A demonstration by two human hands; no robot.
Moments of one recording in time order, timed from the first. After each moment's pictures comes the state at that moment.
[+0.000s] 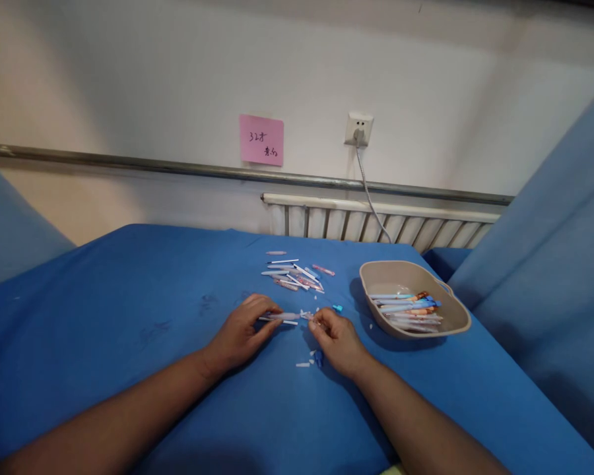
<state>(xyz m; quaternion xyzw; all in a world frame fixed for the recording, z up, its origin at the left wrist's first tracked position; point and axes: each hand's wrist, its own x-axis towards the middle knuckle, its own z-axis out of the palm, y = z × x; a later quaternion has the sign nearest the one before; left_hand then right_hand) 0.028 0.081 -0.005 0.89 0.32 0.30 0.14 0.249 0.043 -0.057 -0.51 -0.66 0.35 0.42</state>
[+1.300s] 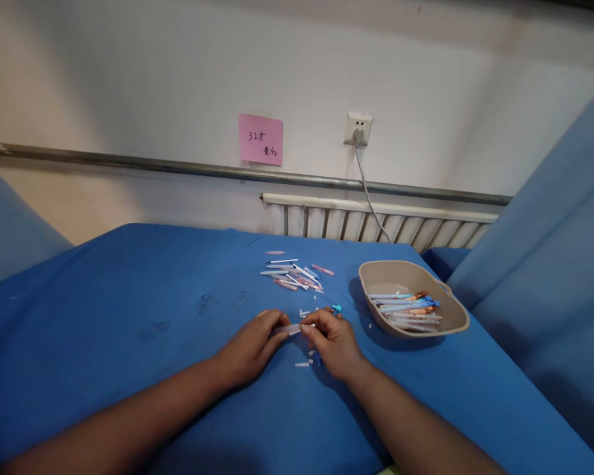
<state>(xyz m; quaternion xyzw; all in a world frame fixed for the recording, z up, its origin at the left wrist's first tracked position) 0.044 0.064 -0.009 0.87 0.36 0.23 0.24 0.233 0.034 -0.044 -0.47 -0.60 0.40 0.51</state>
